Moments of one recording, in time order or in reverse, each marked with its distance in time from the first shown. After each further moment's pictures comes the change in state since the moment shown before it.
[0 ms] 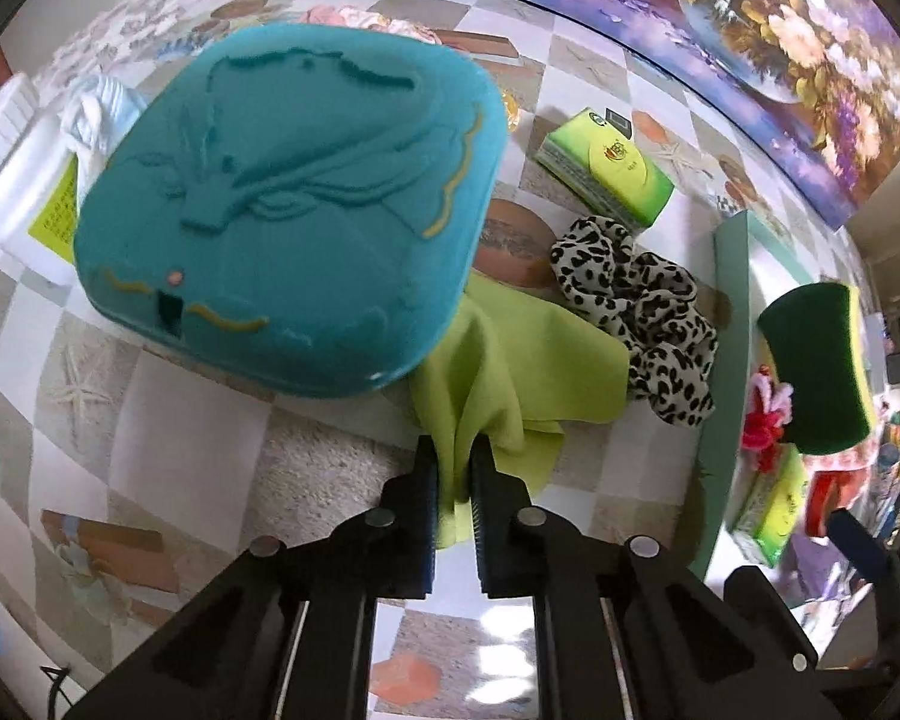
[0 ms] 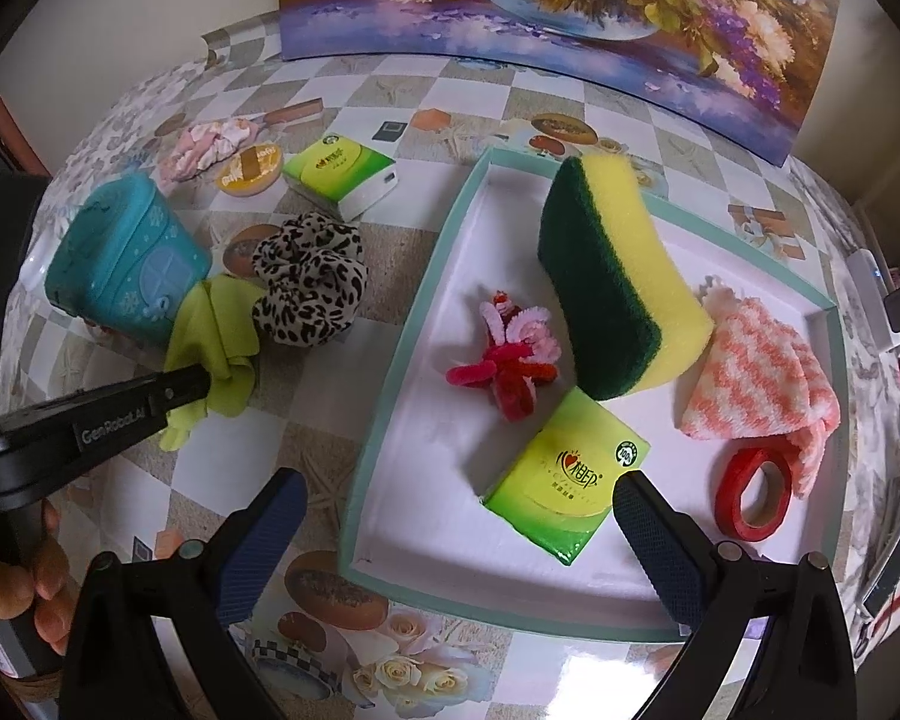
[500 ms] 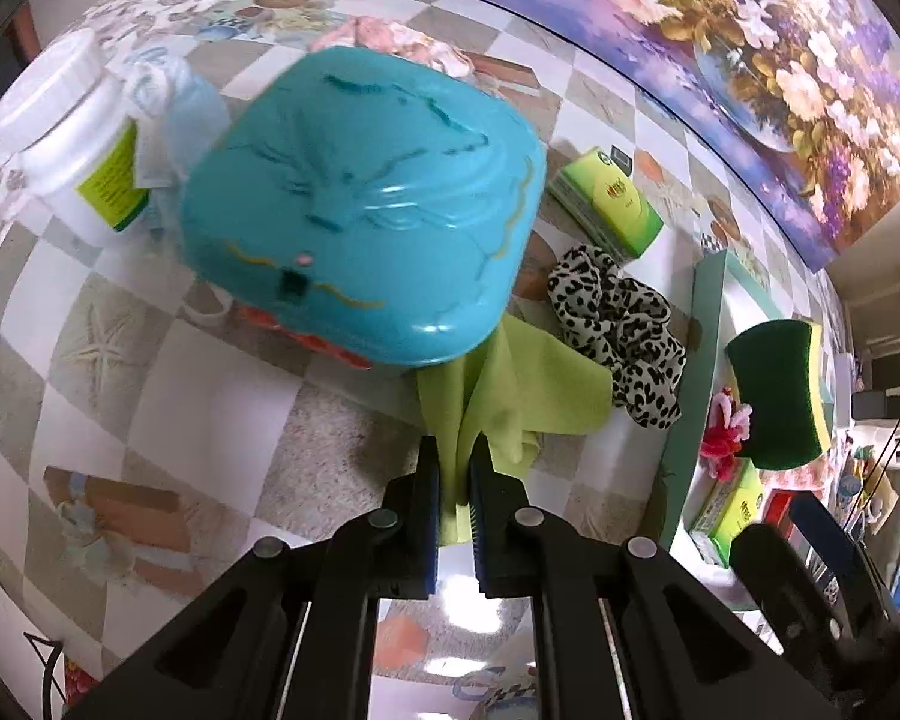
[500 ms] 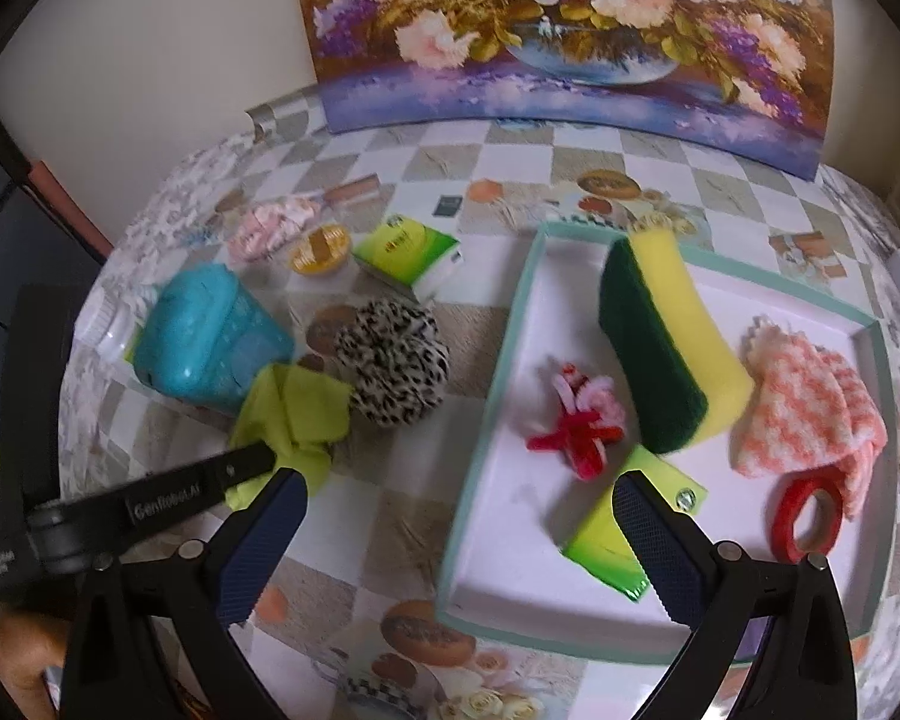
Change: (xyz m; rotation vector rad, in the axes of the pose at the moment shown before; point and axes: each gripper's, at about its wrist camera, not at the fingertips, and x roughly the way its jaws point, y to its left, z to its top) left arm -0.044 0.048 -0.019 -0.092 -0.015 -0.060; right arm -0.021 0.006 0.016 0.066 -0.125 0.185
